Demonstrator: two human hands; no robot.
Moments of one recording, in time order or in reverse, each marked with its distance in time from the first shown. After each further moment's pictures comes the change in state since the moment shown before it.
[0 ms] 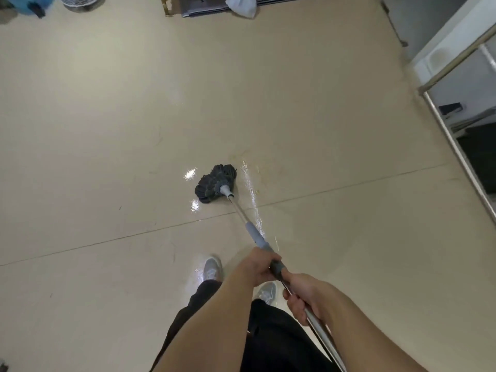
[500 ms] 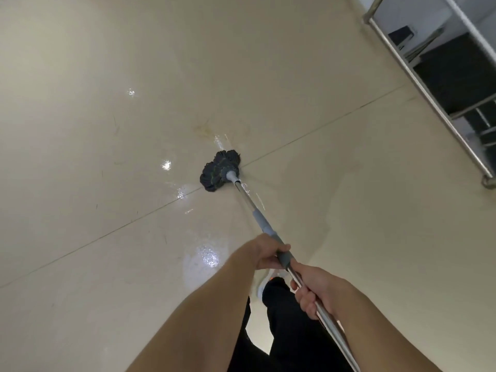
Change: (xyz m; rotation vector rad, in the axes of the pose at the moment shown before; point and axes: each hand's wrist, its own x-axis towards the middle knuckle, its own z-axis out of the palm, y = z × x) left_hand -0.011 -0.127 0.043 0.354 -0.186 -0.169; right_hand 0.007 0.174 -0.006 0.381 -0.031 0.043
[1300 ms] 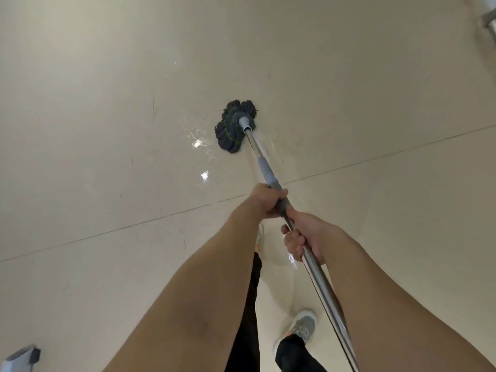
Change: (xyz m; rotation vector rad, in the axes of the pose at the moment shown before) left_hand 0.077 0.244 -0.194 -0.158 0.318 0.242; right_hand 0.065 -0.321 0.129 -0.124 -0.109 -0.144
